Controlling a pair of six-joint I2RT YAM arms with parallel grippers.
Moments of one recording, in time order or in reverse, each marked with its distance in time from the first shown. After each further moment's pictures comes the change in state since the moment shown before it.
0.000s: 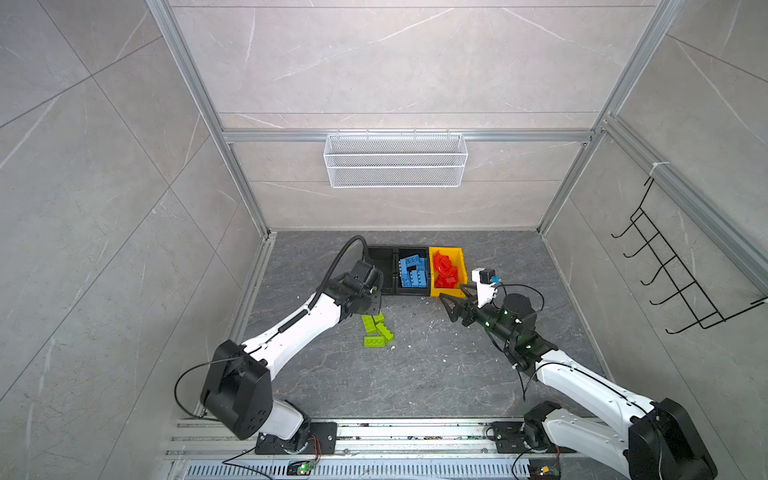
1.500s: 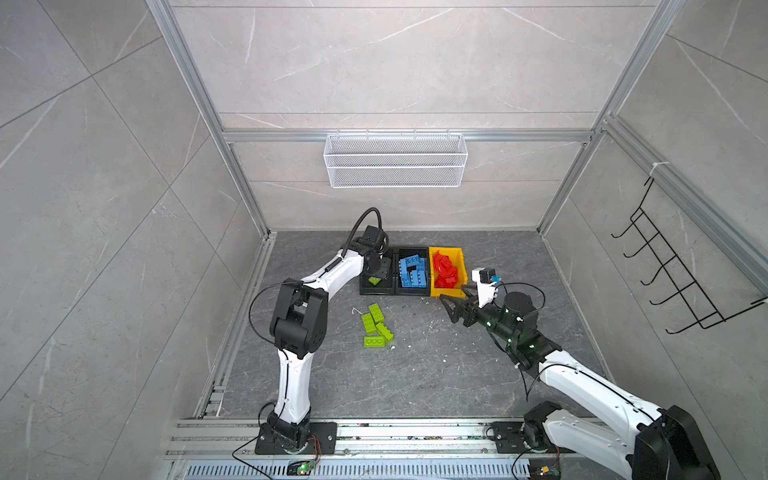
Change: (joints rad) left arm 0.141 0.492 0.457 0.030 0.087 0.183; right arm 0.000 -0.032 0.032 -0.100 -0.004 -0.008
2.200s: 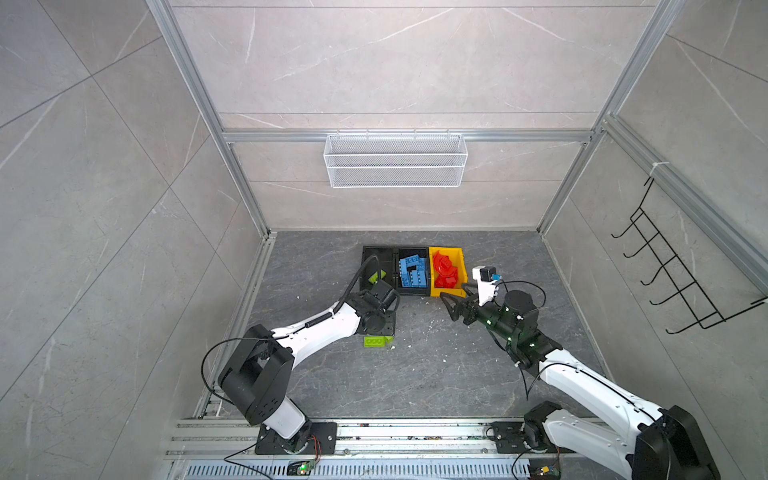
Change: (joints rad) left arm -0.270 -0.456 -0.641 0.033 -0.032 -0.466; right arm 0.000 -0.007 0.003 0.012 0.017 0.000
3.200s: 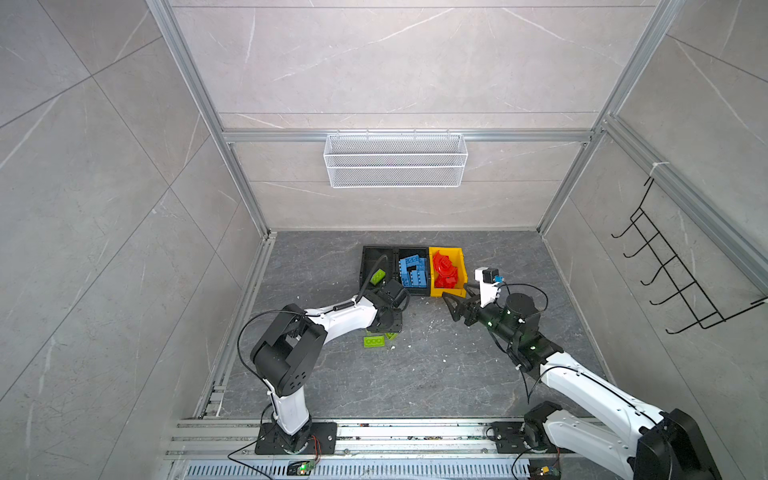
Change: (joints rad) left arm -0.008 0.225 0.102 0.057 -0.018 -0.029; right arm 0.000 -0.011 -0.016 0.004 0.020 0.000
